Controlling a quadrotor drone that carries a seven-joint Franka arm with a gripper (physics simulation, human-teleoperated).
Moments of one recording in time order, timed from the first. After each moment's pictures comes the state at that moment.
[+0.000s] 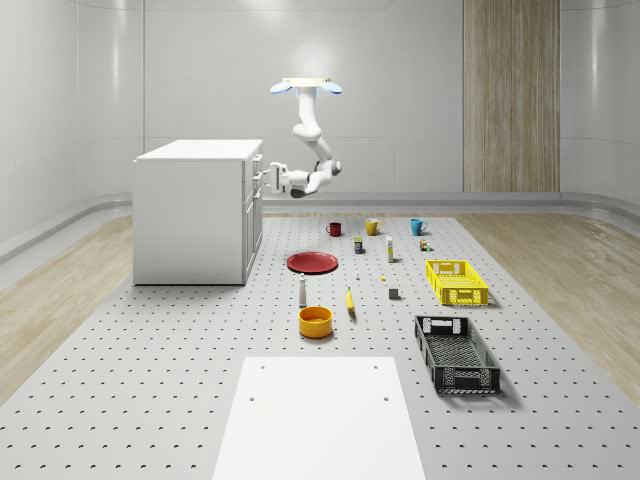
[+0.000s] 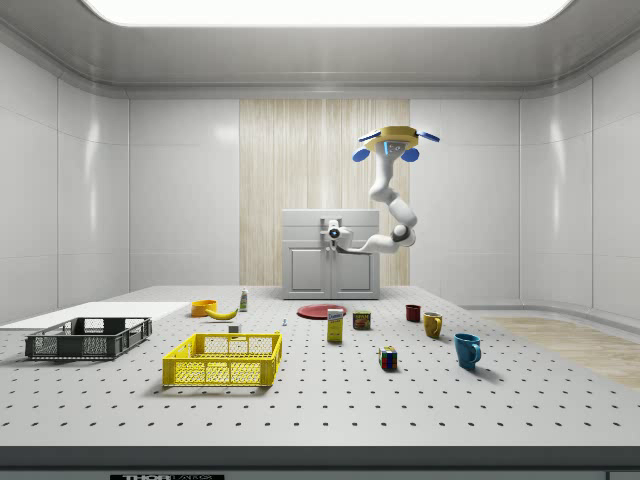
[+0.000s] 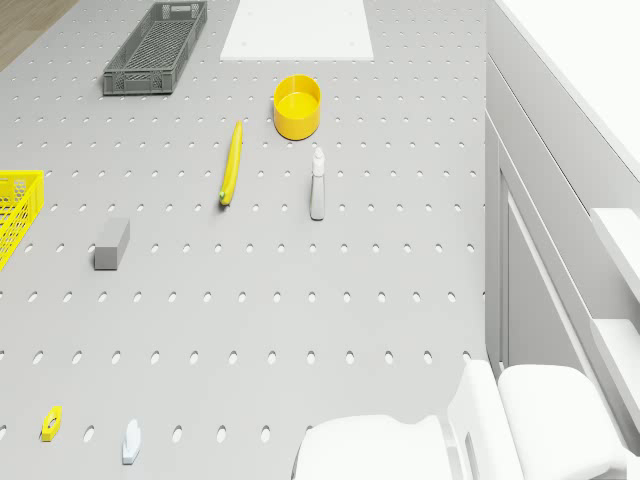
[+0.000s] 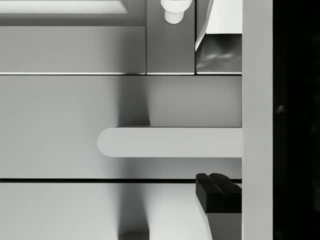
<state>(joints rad) 0.87 -0.77 -0.43 -2.50 1.41 2.17 0.54</state>
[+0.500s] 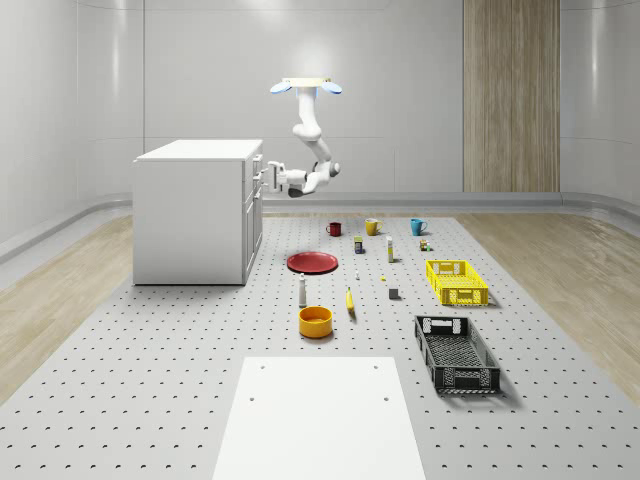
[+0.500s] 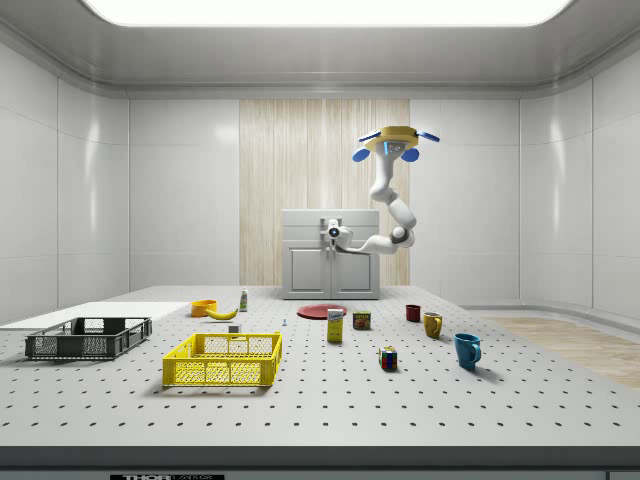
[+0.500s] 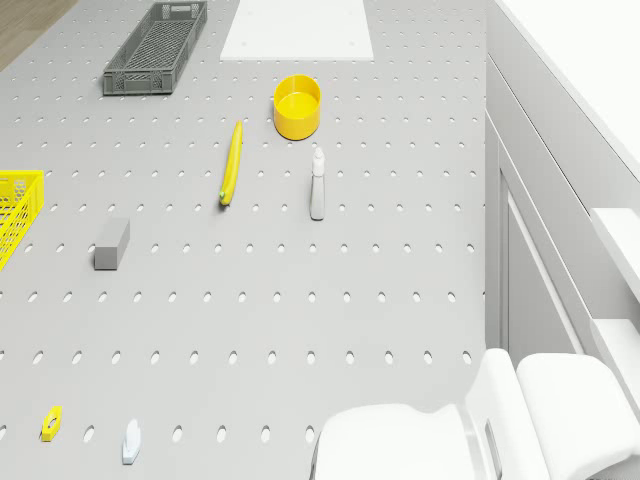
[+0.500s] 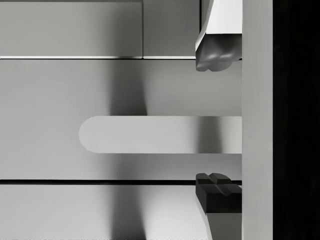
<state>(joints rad) 0.84 -0.73 -0.39 -2.50 1.47 2.15 0.50</state>
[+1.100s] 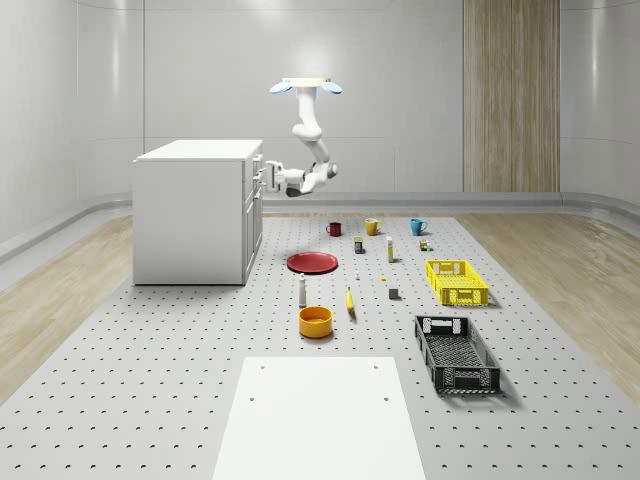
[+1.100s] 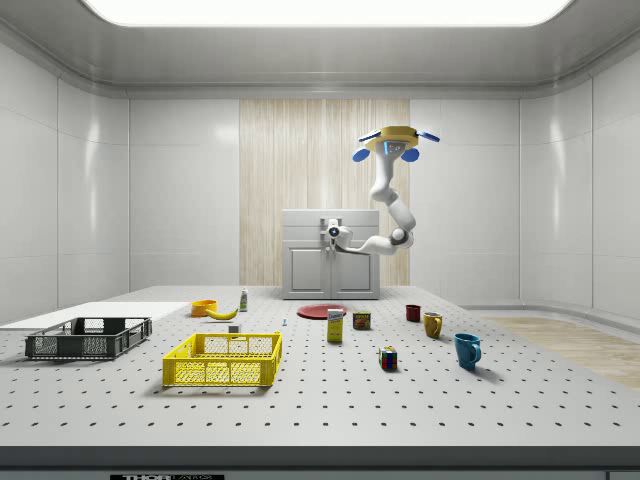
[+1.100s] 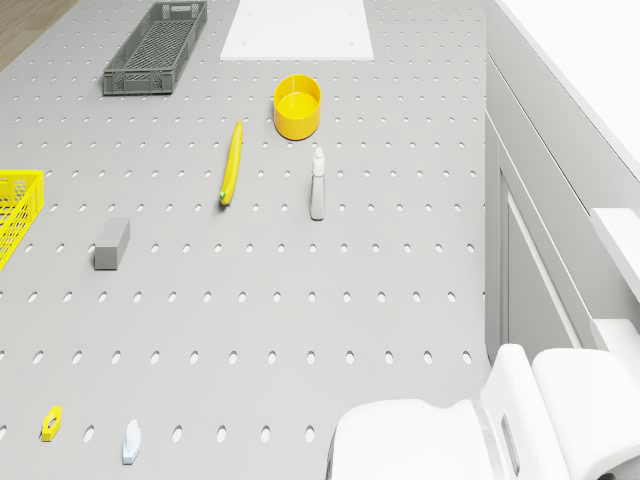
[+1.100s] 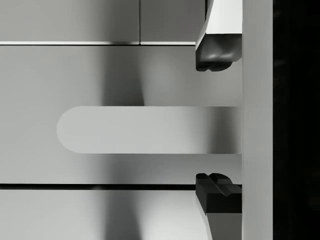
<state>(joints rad) 0.79 -0.69 -0.33 -2.50 1.53 2.13 0.47</state>
